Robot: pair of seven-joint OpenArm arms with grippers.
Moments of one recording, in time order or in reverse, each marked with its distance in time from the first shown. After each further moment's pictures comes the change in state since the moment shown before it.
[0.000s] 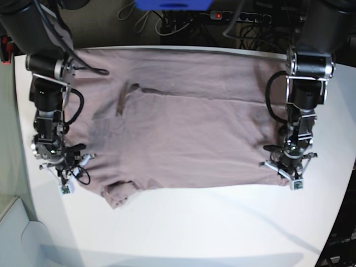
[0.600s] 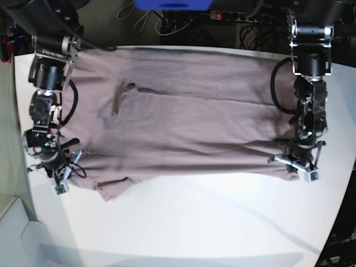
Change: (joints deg) left arm 15.4 -2.3 -8.3 32.0 -9.2 0.9 15.4; right arm -10.5 -1.4 0.0 28.9 -1.1 2.7 -12.3
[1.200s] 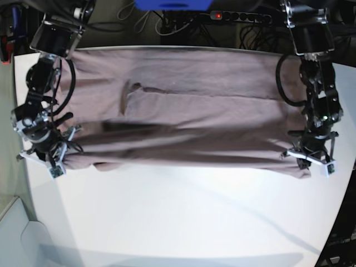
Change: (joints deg) left arm 10.9 2.5 -10.2 22.7 0.0 -0.2 10.6; right arm -14.1 -3.8 5.3 29.9 0.2 11.0 -12.9
